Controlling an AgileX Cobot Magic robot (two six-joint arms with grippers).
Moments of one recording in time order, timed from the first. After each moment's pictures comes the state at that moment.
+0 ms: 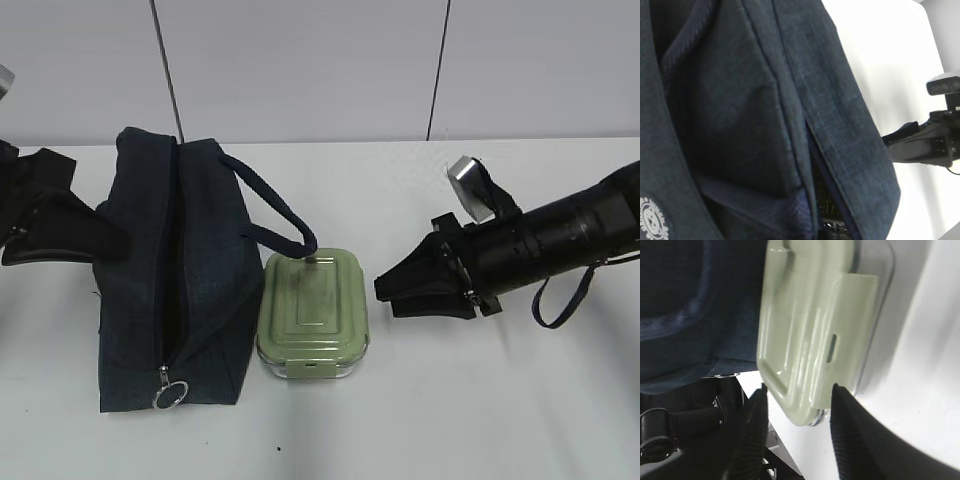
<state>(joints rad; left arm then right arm) -0.06 1.35 -0.83 -0.93 0.90 0.65 0.01 2.05 -1.05 1.35 1.15 -1.08</state>
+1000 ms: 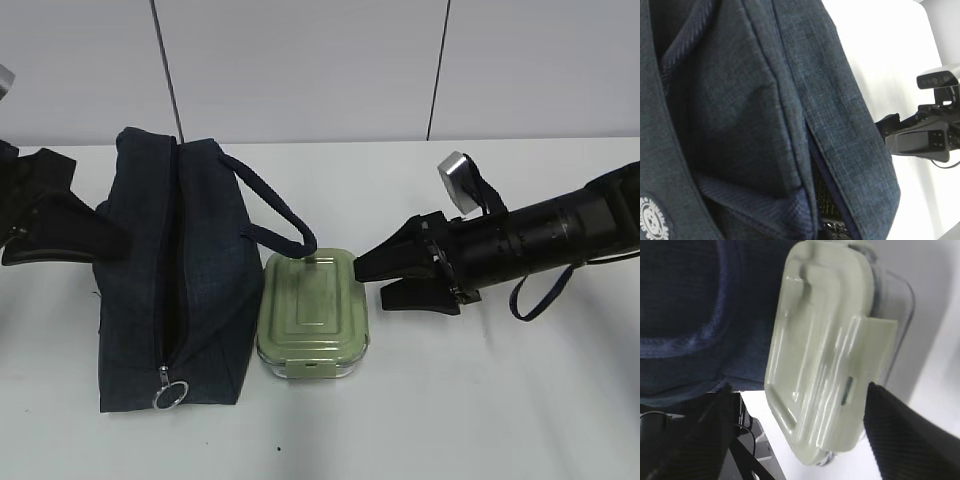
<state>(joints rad) -0.06 1.35 -0.83 -0.93 0.90 0.65 0.03 2.09 -1.08 1.45 1.15 -1.20</state>
